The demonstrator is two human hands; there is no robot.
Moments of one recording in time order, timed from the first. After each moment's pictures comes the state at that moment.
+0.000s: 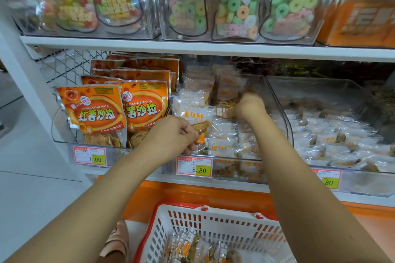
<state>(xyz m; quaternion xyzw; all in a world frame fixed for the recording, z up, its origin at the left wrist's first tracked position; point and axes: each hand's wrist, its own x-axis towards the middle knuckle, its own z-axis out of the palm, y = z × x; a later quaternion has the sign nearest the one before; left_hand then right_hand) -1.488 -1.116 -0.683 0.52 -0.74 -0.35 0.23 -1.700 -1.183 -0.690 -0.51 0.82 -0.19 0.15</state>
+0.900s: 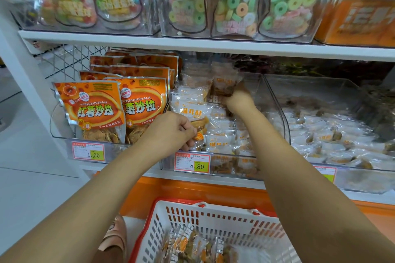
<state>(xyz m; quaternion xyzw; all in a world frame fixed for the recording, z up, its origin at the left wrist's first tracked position) -1.487 -1.117 -0.684 0.53 -0.75 -0.34 0.23 -1.692 -1.205 -0.701 -0.54 0.75 -0.33 0.18</state>
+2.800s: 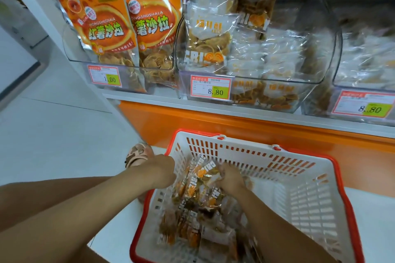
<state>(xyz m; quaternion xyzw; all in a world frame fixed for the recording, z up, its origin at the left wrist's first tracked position) -1.432 -1.023 -0.842 0.56 -0.73 -0.16 -0.37 -1.615 -1.005 -1.044 -0.56 0.72 -0.07 0.39</state>
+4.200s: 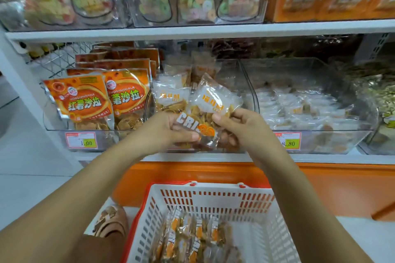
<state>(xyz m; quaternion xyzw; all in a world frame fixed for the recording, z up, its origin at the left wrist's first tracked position) -1.494 -1.061 -0.680 0.42 -0.74 -0.48 0.20 -1.680 -1.001 -0.697 -0.48 0.54 -0.54 0.43</state>
